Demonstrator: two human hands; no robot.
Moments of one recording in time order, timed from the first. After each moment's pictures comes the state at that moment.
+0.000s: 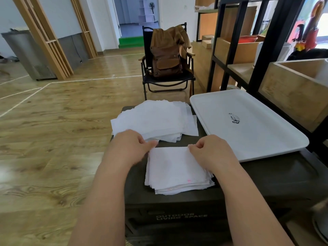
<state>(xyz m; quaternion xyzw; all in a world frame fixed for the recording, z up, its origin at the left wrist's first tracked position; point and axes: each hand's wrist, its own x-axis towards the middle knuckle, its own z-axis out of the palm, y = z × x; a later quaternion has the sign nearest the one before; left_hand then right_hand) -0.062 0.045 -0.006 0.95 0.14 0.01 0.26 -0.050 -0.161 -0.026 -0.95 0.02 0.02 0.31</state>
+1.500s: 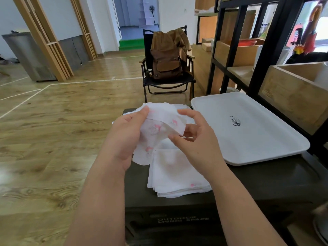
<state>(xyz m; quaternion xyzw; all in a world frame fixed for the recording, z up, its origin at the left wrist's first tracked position) -0.080 0.030 0.036 0.70 0.05 0.06 0.71 -0.061 -0.131 -0.013 -0.73 -0.17 -0.09 0.65</state>
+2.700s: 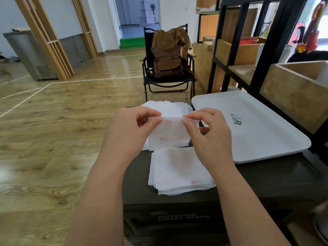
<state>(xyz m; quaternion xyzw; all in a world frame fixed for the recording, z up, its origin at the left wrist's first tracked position) -0.084 0.036 0.034 0.88 -0.03 0.23 0.42 -0.056 -0.139 -0.011 -0.78 -0.12 -0.26 0.55</state>
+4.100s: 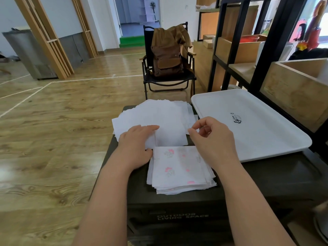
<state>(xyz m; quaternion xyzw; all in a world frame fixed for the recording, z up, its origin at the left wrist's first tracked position) -0.048 0.056 -0.032 0.98 -0.03 0.03 0.19 -0.052 -0.155 -0.017 -0.87 -0.01 -0.14 0.48</state>
